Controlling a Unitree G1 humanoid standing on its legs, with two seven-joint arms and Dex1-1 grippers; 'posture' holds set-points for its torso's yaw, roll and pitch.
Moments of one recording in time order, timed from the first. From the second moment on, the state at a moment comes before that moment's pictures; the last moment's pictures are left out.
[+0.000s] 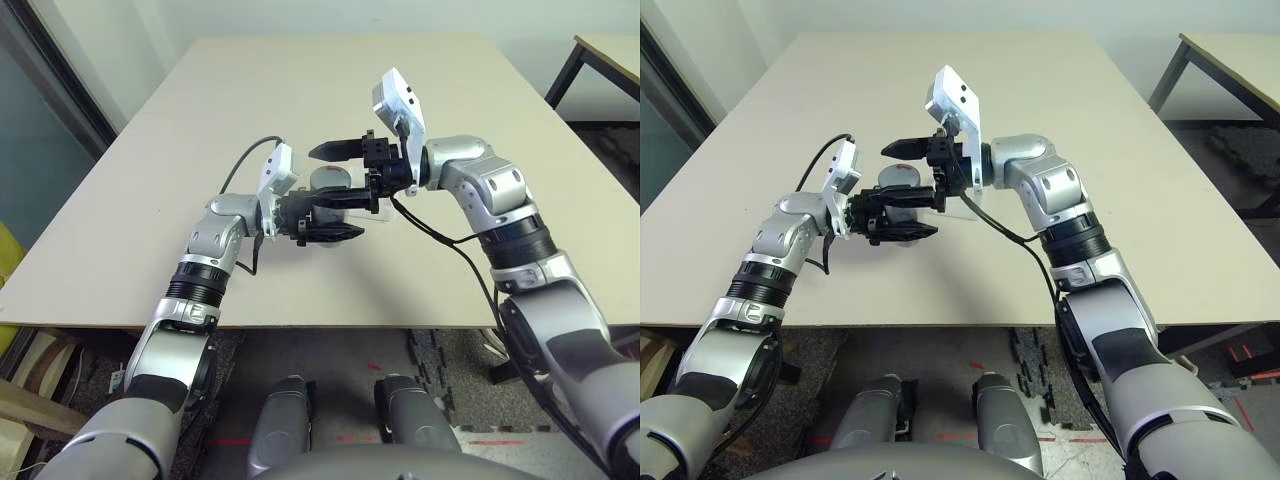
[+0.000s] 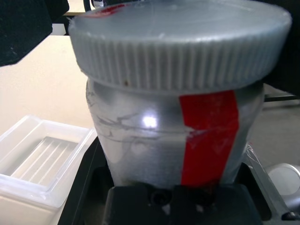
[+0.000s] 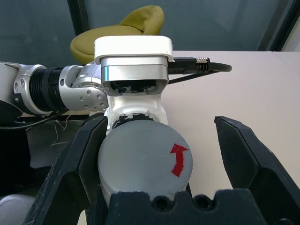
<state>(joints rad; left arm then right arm) -0.69 0.33 -0.10 0.45 -0.33 0.21 -1.39 -0.93 -0.28 0.19 0.30 0.36 0.46 1.19</state>
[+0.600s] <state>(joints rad) -0.70 0.35 -0.09 0.48 -0.33 0.19 -1.41 -0.85 -0.48 0.09 0.22 0.42 0.53 1.18</state>
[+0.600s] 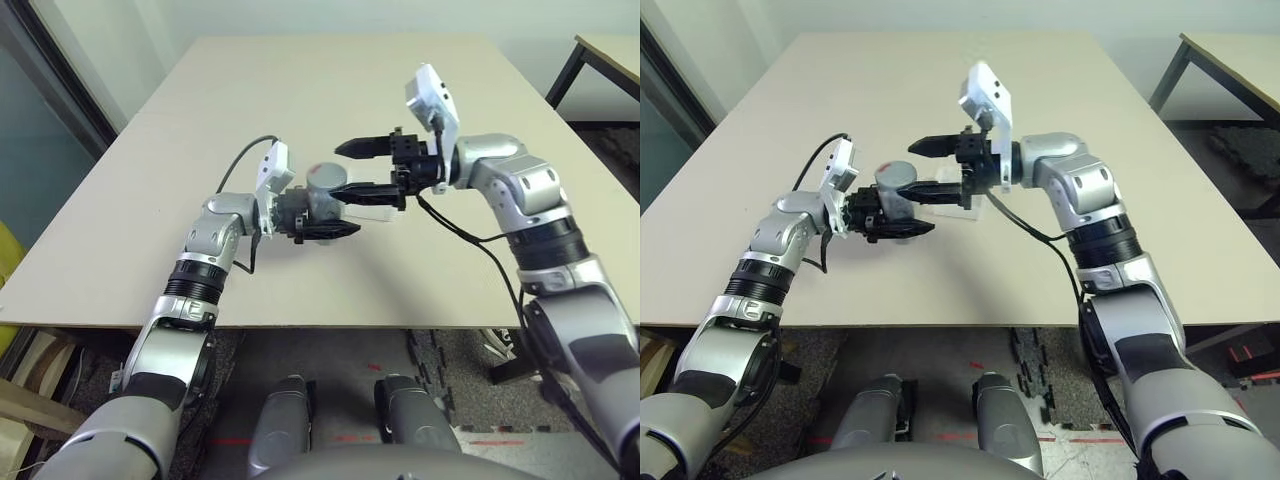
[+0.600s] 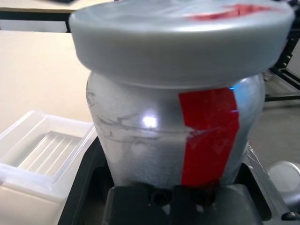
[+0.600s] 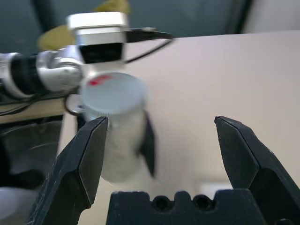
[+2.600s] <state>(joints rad) -0.70 0.34 -0.10 0.49 -0.33 0.16 -1.41 -0.92 -0.36 0.22 0.16 0.38 0.59 1.18</state>
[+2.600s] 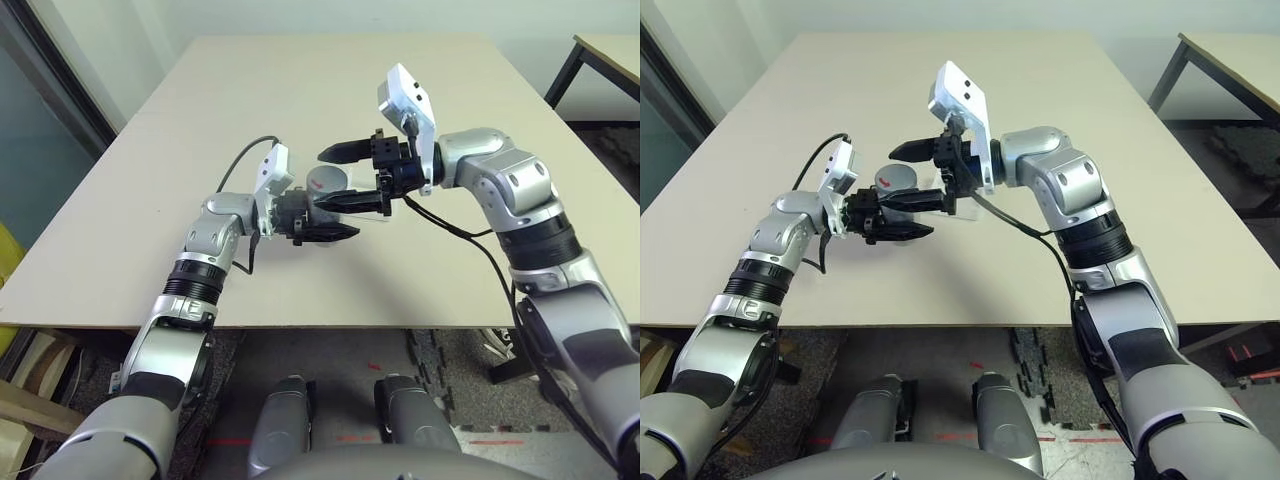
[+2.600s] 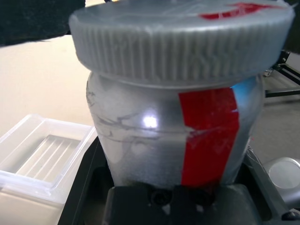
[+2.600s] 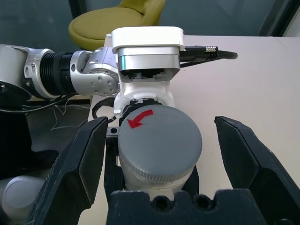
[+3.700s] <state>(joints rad) -0.69 0.36 -0.09 0.49 -0.33 0.15 -1.37 -0.88 -0.40 0.05 0.27 0.38 0.52 0.93</state>
